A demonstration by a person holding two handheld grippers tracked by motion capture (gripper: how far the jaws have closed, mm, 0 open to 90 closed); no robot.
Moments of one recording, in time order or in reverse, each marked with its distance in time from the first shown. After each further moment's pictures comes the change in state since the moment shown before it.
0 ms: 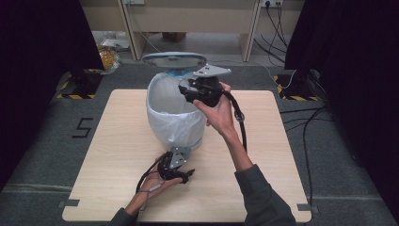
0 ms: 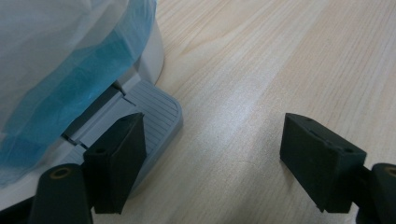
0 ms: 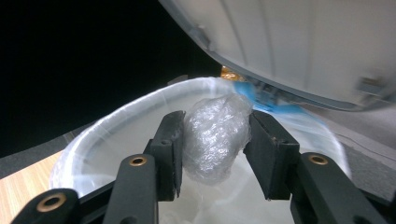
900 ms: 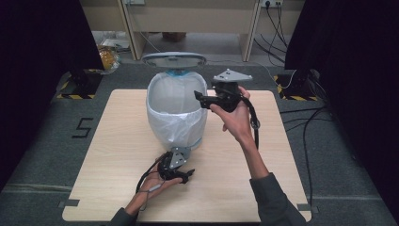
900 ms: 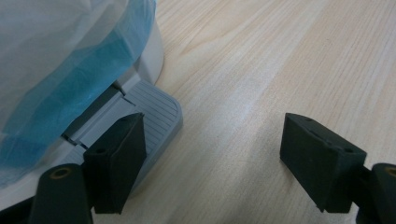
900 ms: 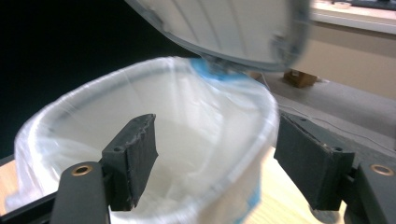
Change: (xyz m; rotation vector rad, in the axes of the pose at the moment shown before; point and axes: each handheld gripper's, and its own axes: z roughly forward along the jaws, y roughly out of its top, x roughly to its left) left arm 0.000 0.000 0.000 -0.006 0.000 -0.003; right arm -0.027 -0.025 -0.040 0.007 -0.089 0.058
